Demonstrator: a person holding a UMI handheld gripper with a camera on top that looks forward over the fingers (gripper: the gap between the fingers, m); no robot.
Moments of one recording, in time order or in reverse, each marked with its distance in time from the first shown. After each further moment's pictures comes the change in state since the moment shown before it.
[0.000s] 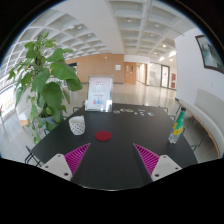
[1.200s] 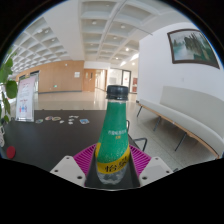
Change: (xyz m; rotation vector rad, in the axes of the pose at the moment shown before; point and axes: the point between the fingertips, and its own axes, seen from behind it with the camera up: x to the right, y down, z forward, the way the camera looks) arm 0.385 0.002 0.211 0.096 0.421 0.092
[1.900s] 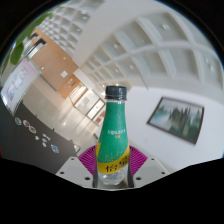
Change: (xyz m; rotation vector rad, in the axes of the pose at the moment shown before) arm -0.049 -0.234 -0.107 0.295 0.462 -0.577
